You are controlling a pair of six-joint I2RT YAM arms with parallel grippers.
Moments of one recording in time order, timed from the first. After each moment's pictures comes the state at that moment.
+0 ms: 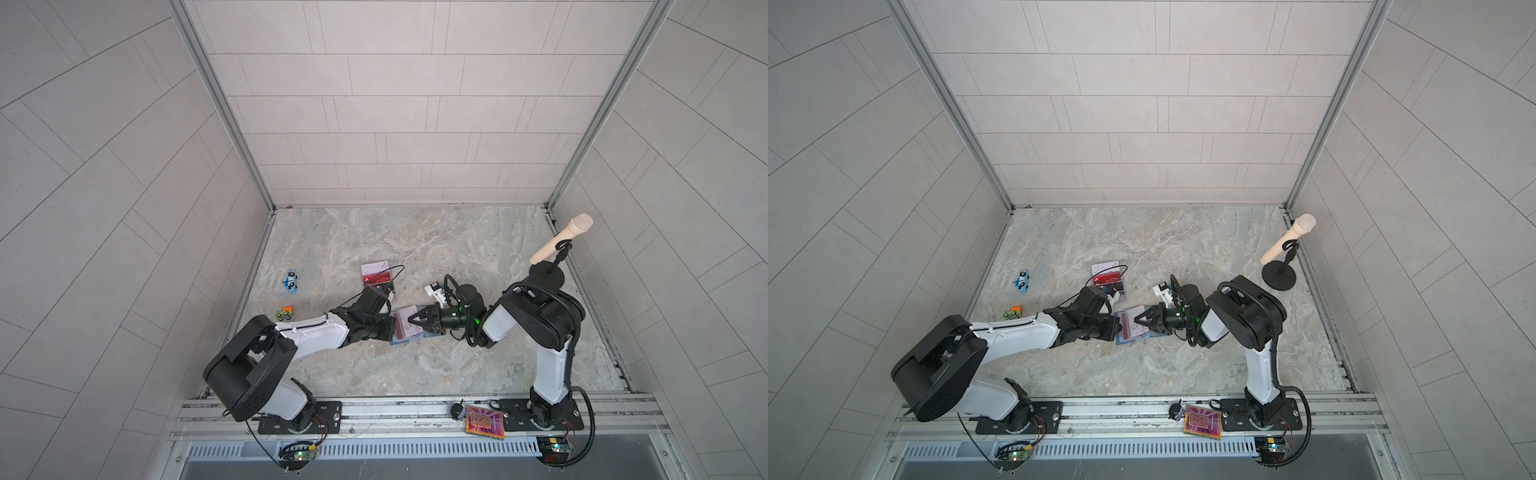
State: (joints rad) left arm -0.68 1.46 0.56 -0.09 0.20 -0.48; right arm 0.55 1.94 0.50 1.06 -0.84 1.20
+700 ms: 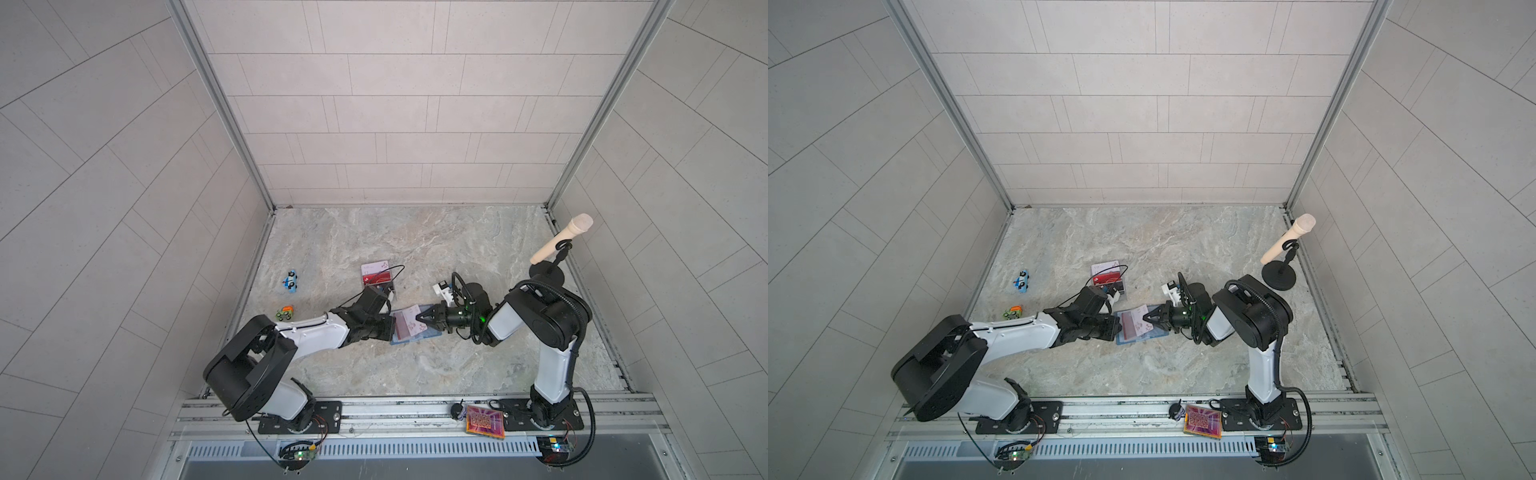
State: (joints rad) left arm -0.69 1.46 0.56 -0.09 0.20 -0.48; right arm 0.49 1.90 0.48 0.95 -0.82 1.13
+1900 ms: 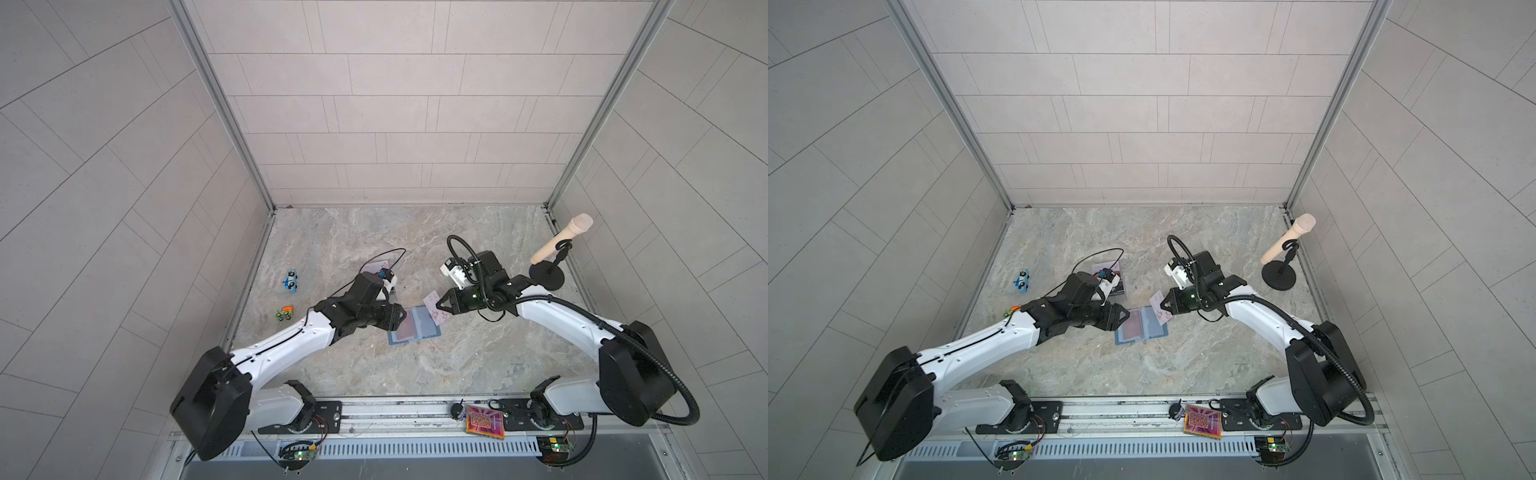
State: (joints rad) left arm -0.69 1.20 0.74 -0.33 0.26 -0.38; right arm 0.46 1.38 0.90 -0.47 -0.62 0.30
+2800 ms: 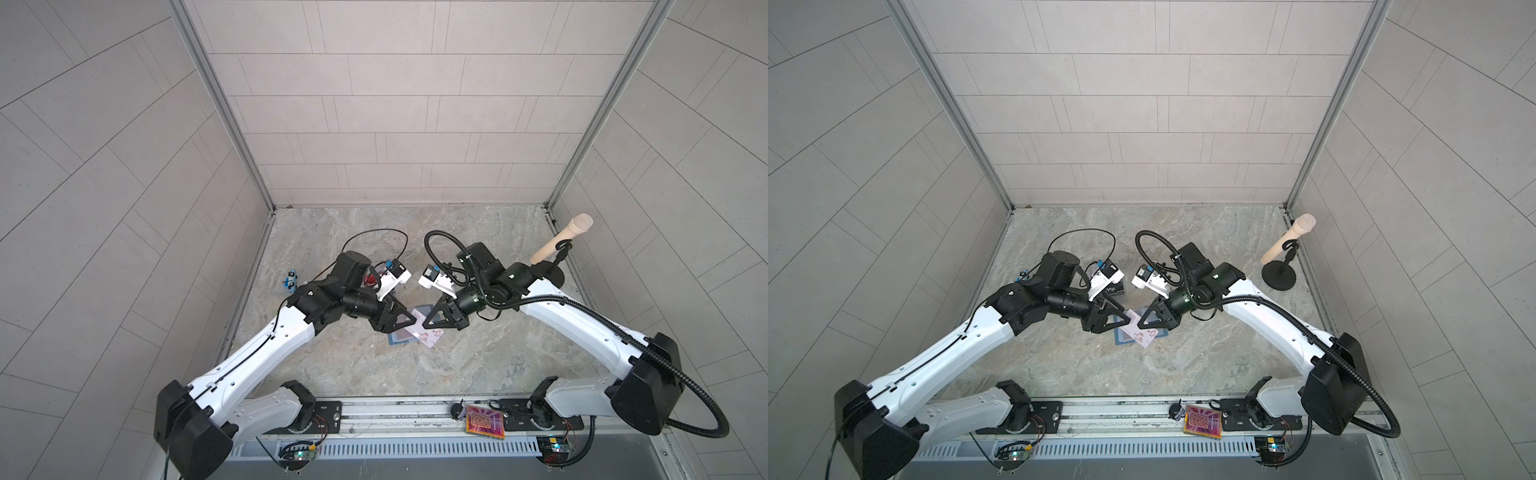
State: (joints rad) left arm -0.63 1.11 0.97 -0.64 0.76 -0.10; right arm 0.62 1.33 1.13 -0.81 -0.96 -0.06
